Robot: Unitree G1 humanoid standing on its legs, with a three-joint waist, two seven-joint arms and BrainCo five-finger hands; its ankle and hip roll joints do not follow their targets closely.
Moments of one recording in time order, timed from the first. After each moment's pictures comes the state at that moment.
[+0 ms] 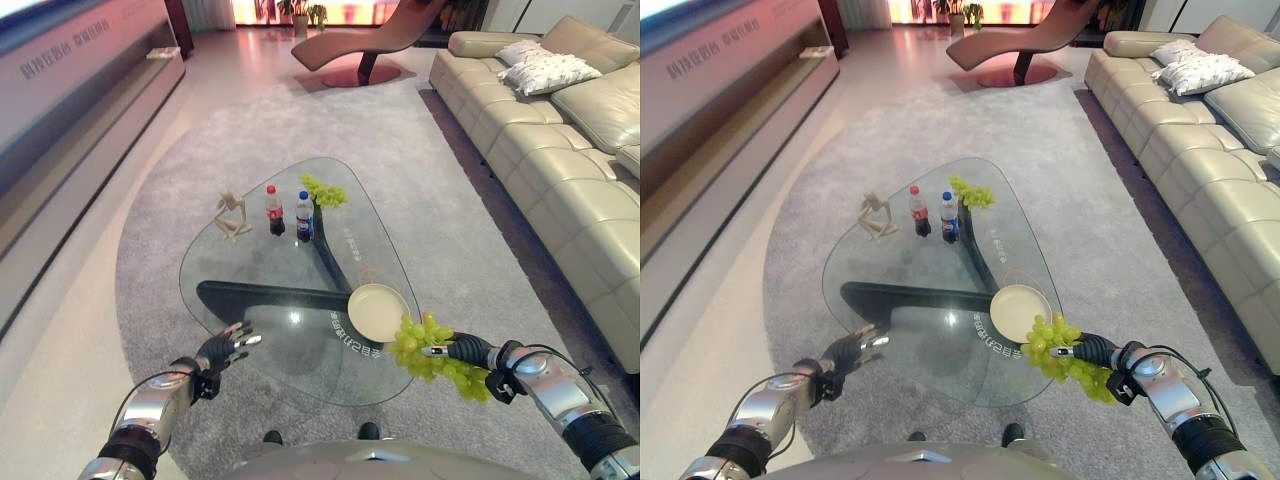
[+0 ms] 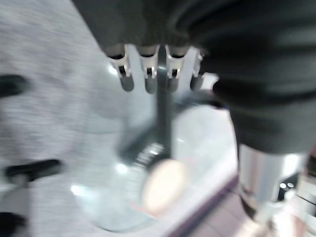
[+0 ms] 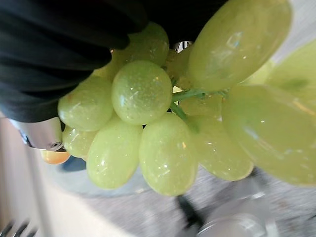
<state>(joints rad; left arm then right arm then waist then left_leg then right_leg) 0.02 0.48 -0.24 0.64 -0.43 0.19 -0.30 -0.02 -0.72 0.32 0.38 -0.01 0.19 0.49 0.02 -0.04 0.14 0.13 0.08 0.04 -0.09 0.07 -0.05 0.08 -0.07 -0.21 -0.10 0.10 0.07</state>
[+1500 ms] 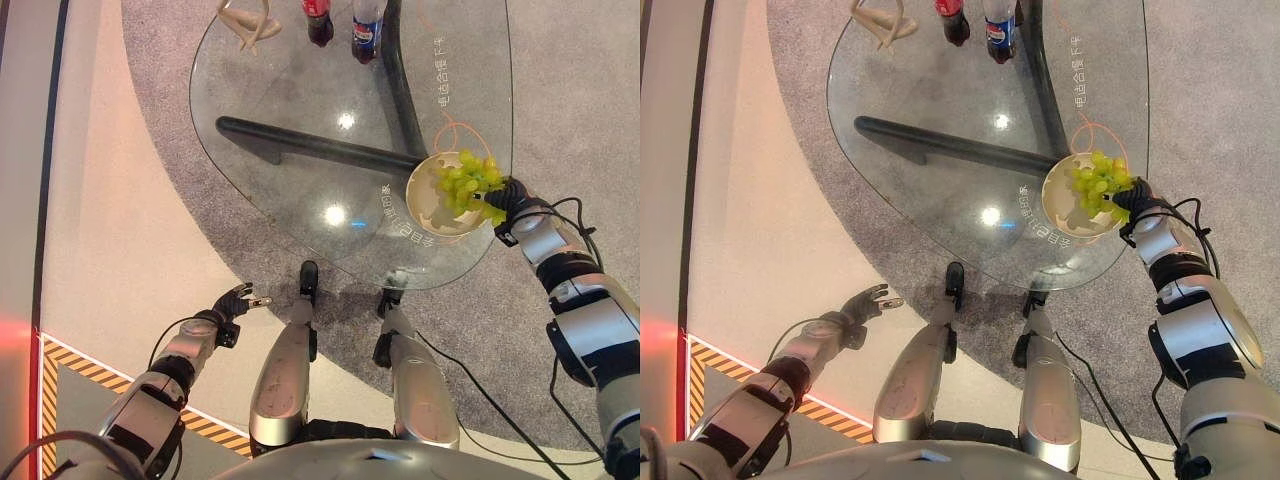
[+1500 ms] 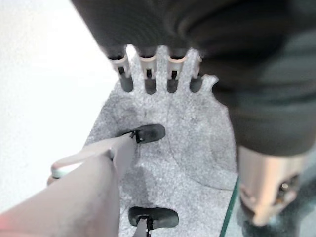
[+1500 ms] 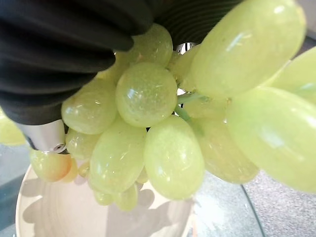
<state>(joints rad) -0.38 0.40 -0.43 1.02 -0.43 0.00 -0.13 -0.88 -0.68 0.46 1.06 -0.14 0.17 -0.06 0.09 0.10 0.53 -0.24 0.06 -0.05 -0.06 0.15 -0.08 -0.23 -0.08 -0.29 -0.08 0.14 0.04</state>
